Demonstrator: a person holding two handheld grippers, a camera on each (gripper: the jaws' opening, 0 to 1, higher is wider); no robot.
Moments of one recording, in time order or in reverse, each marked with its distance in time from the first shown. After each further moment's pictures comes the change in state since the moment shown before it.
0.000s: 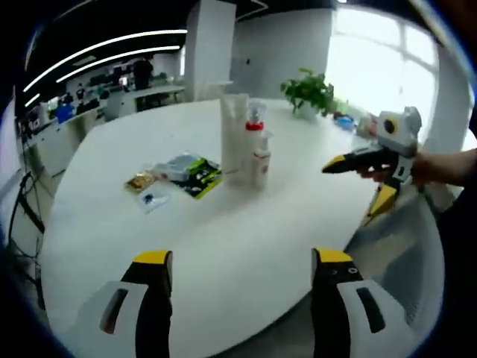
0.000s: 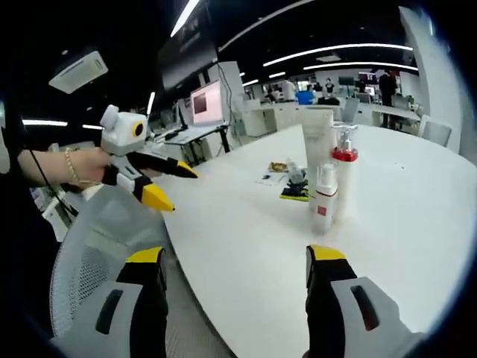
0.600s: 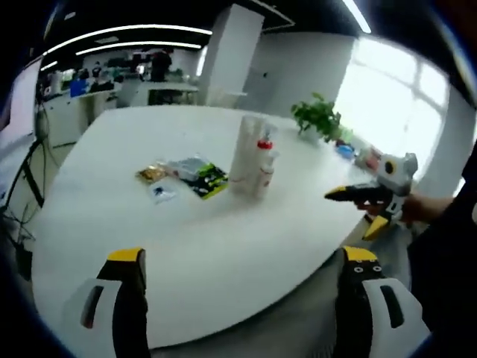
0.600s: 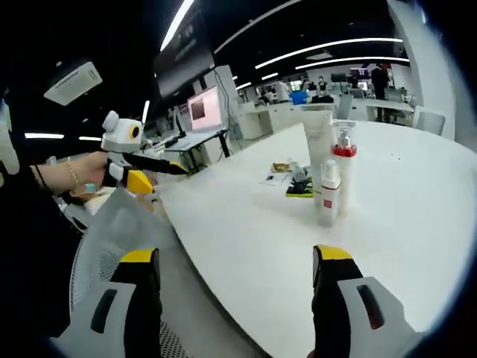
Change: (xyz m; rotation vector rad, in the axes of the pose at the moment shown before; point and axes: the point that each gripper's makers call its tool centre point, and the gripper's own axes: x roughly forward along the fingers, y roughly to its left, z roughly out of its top) left arm -0.044 0.004 0.013 -0.169 -0.087 -0.076; right arm -0.009 0.013 0.002 0.084 -0.033 -0.044
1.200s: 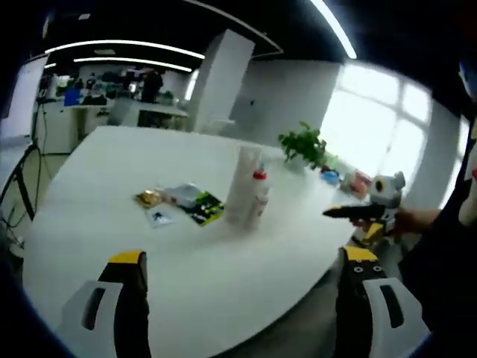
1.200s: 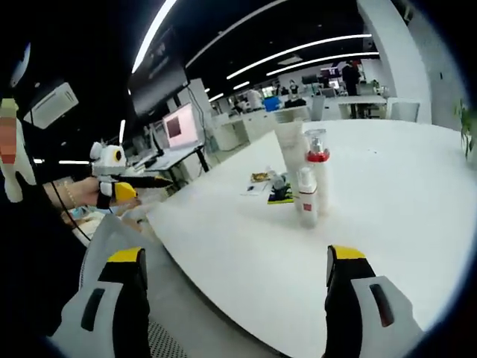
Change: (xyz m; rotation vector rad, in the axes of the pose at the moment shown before) left arm -0.005 0.017 0.031 -0.022 -0.180 -0.085; right arm -0.022 -0.004 0.016 0.082 -0.030 -0.104
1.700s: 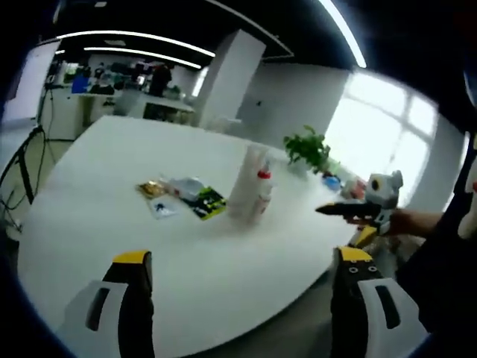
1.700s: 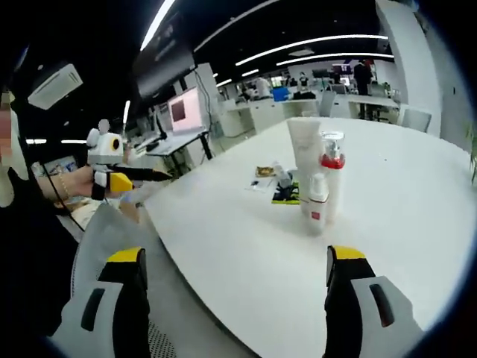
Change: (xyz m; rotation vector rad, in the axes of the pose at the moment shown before) left arm -0.008 0.015 -0.020 -0.063 0.057 0.013; right arm 0.033 0.011 0.018 -0.094 0.075 0.032
